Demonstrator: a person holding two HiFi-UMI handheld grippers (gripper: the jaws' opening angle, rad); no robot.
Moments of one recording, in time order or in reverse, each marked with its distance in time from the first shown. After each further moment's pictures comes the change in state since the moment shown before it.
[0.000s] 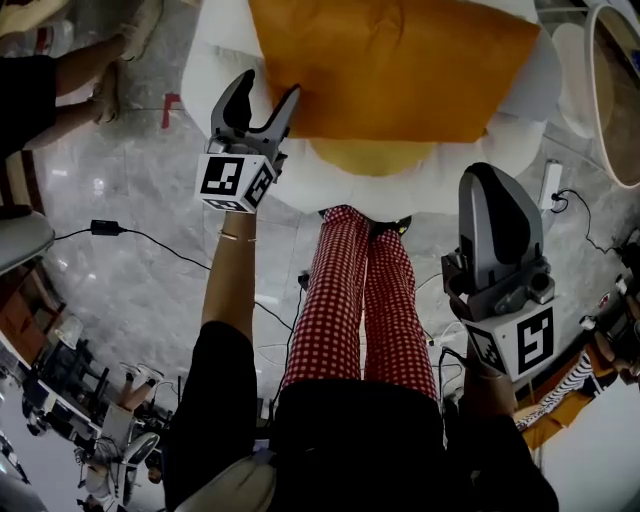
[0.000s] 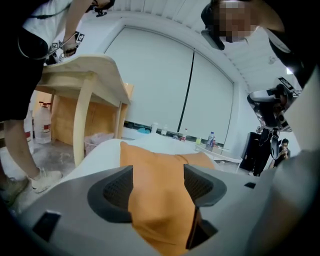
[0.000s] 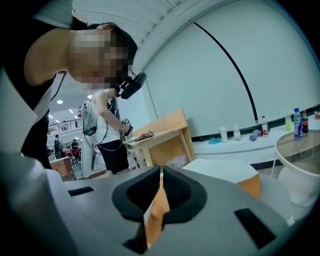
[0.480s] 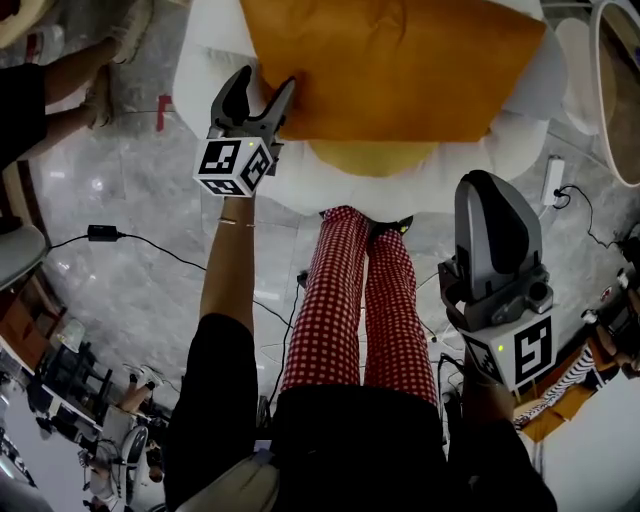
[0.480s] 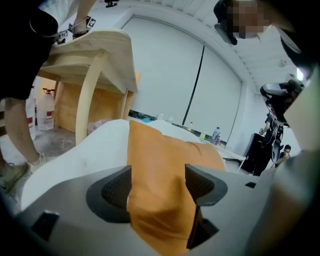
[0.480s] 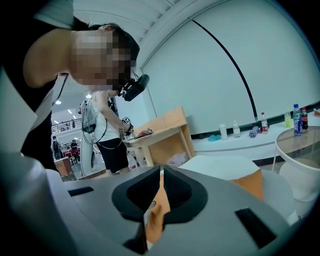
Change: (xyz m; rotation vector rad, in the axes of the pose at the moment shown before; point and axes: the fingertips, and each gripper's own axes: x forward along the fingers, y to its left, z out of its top) left arm 0.029 0.038 -0.052 -0.075 0.079 0.013; right arm 0.017 0.002 -0.020 0.015 0.022 -0.003
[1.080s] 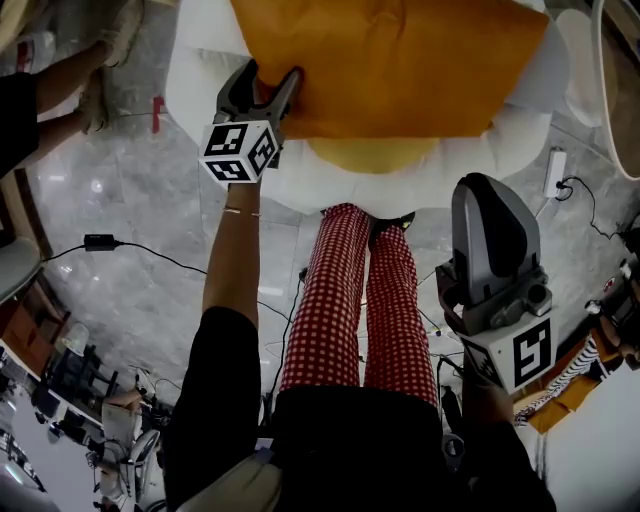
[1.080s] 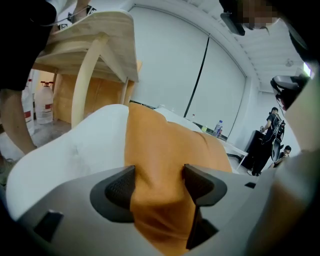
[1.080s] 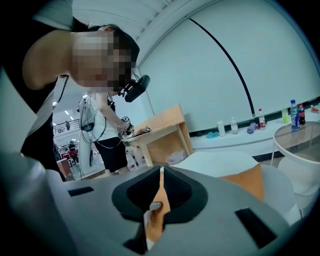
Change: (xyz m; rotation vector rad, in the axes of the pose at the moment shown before) left arm 0.029 0.010 -0.028 -0.021 0.089 0.003; right arm 0.005 -0.001 -0.016 0.017 0.021 -0.021
